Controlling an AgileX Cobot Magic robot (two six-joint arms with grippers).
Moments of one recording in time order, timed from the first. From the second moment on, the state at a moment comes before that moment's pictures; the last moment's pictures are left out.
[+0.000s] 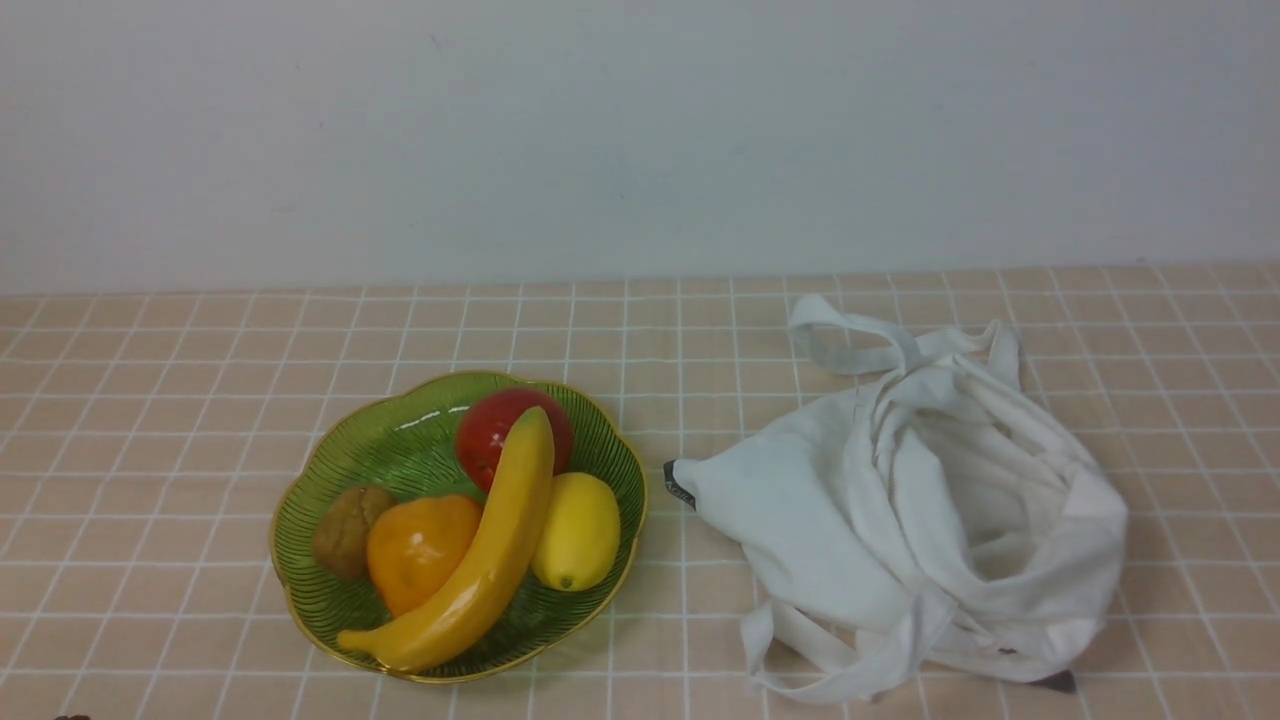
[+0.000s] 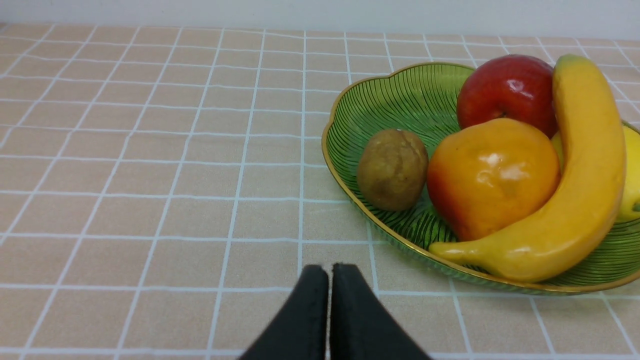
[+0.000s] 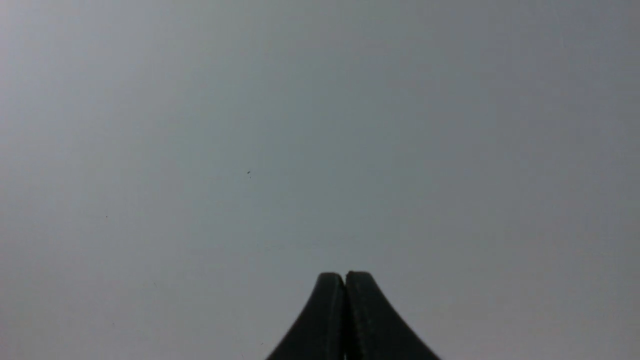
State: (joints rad) right arm 0.27 -0.02 -0.68 -0.21 0.64 0.31; left arm -0.03 -0.01 0.03 -0.07 0.39 -0.01
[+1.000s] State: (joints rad) right arm 0.27 -0.02 -0.56 0.00 0.52 0.07; left arm -0.03 -0.01 0.03 -0.07 0.39 -0.01
